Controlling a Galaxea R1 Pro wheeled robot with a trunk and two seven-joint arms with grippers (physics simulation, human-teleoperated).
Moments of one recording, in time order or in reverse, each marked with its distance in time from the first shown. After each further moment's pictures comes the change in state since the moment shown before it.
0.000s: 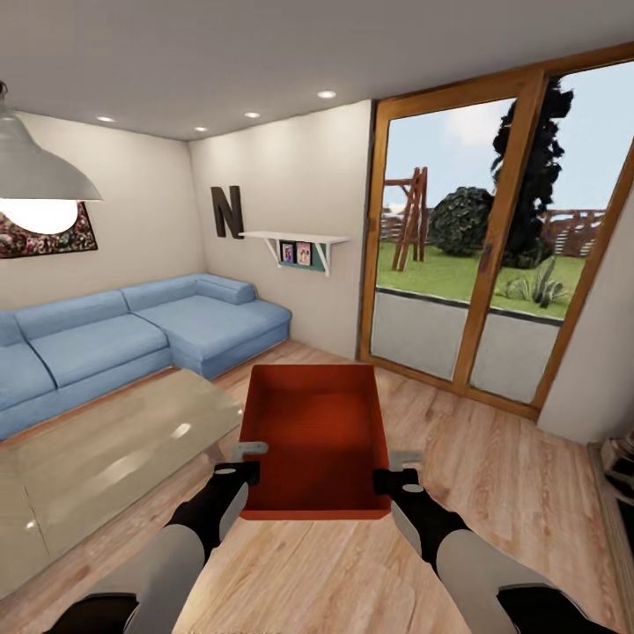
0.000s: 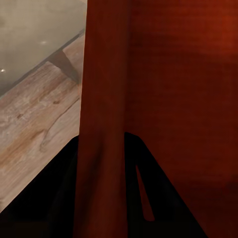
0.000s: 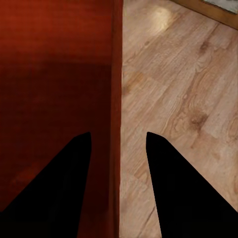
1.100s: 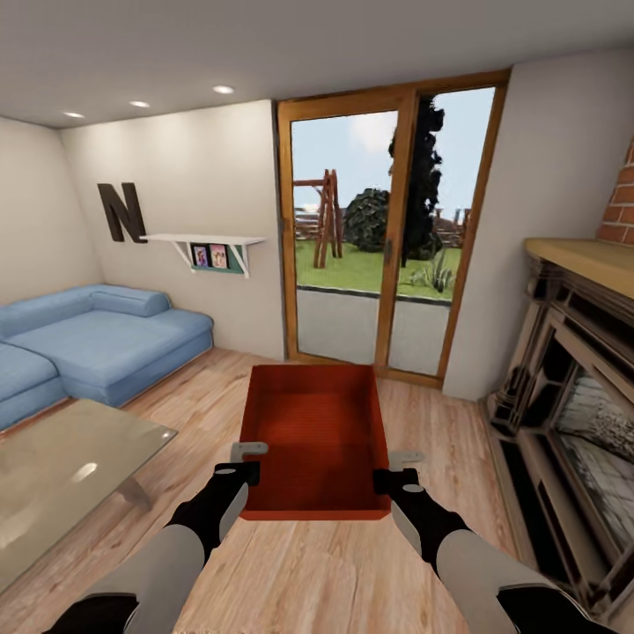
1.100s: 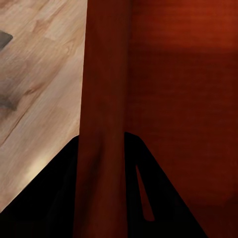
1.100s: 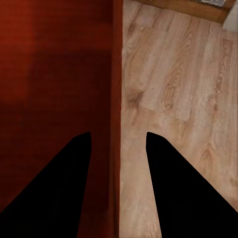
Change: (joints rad) left arm 0.000 0.000 0.000 0.001 0.000 0.000 0.000; right arm 0.000 0.000 0.001 0.000 -0.001 0.001 0.000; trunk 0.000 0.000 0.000
